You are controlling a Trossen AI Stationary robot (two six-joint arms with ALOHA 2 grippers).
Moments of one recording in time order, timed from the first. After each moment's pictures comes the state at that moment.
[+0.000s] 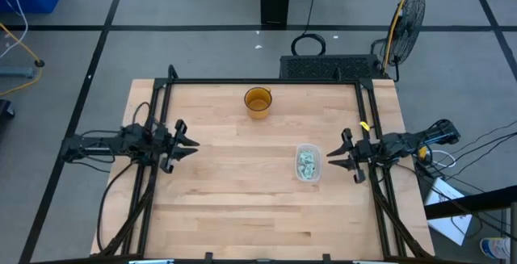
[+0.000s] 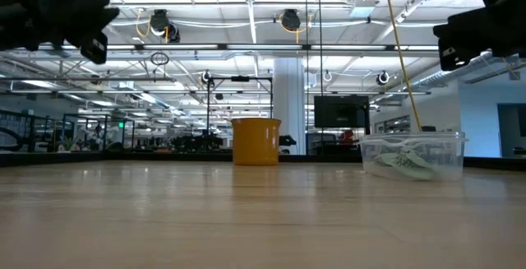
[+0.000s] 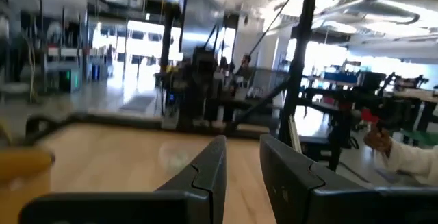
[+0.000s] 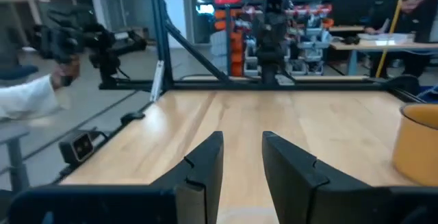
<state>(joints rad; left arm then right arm) 0.00 0.03 0.01 0.20 0.15 -0.16 0.32 0.00 0.04 -0.04 0.15 0.07</state>
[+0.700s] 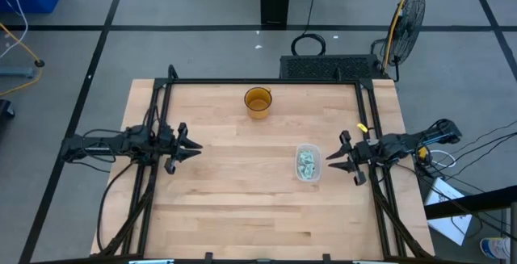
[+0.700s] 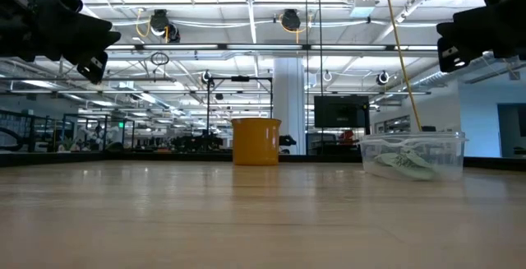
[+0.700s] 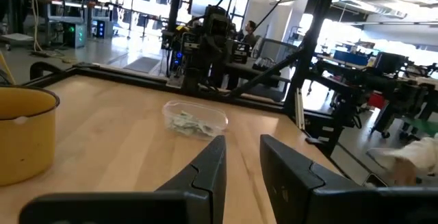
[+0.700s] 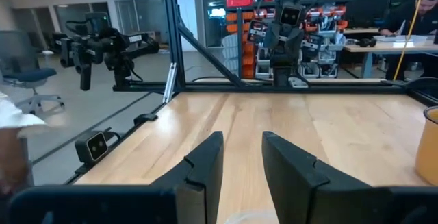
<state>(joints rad) 0.00 0.03 0.01 0.05 0.13 -0.24 0.32 0.03 0.02 0.03 0.10 0.07</state>
